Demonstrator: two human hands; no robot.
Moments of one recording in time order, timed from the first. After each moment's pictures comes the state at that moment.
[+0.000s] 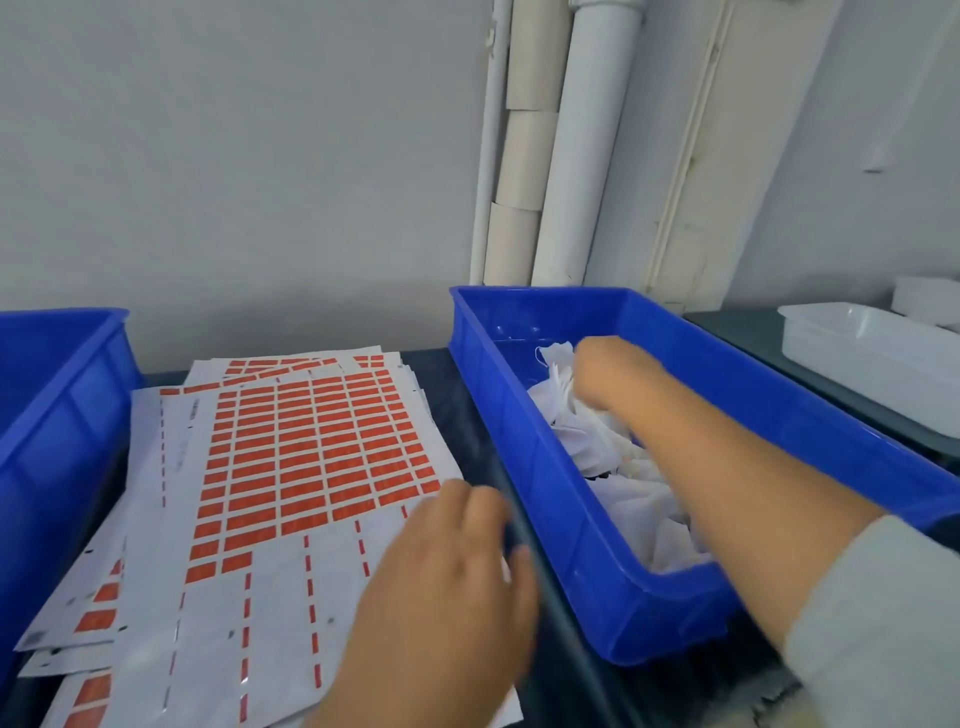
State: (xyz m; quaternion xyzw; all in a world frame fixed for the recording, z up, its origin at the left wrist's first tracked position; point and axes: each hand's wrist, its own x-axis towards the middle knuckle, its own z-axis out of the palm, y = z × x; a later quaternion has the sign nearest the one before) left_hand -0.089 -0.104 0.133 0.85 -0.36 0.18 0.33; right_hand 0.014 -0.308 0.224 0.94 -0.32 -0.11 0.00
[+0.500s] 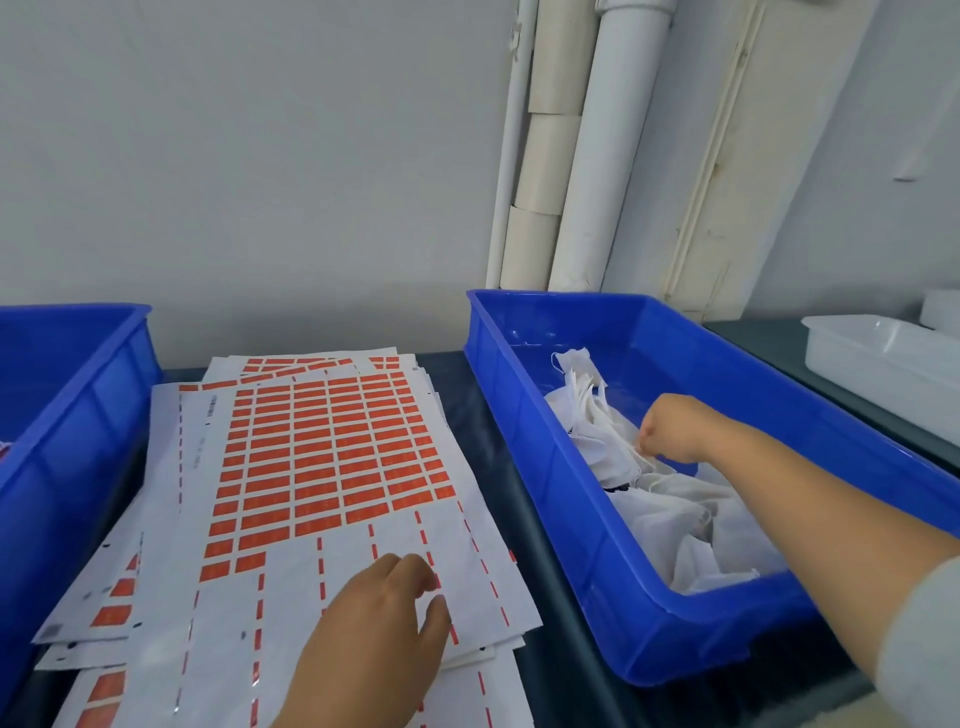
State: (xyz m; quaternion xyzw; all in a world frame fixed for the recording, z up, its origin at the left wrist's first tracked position) left_hand -0.045 -0.079 0.075 0.94 -0.20 0.01 0.27; right_hand 0.000 -0.401 0.154 0.95 -0.28 -0.09 -0.07
